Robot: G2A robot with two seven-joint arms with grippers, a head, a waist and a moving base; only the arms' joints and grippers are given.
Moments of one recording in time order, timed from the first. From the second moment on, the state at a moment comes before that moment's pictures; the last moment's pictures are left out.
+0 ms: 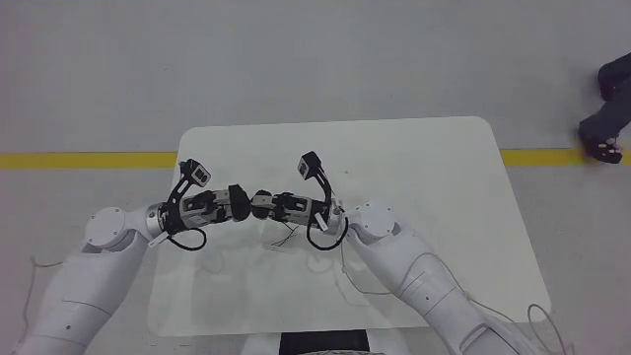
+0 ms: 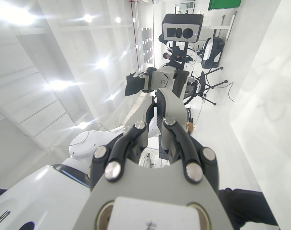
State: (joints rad) left arm 1.44 -0.90 -1.34 -1.41 -0.81 -0.25 -1.26; right arm -1.16 -1.47 0.85 -1.19 0.44 -0.33 0.86
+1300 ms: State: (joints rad) left arm 1.44 -0.90 -1.33 -1.40 -0.79 -0.24 -1.26; right arm -1.16 -1.46 0.84 -1.19 0.44 -0.33 0.85
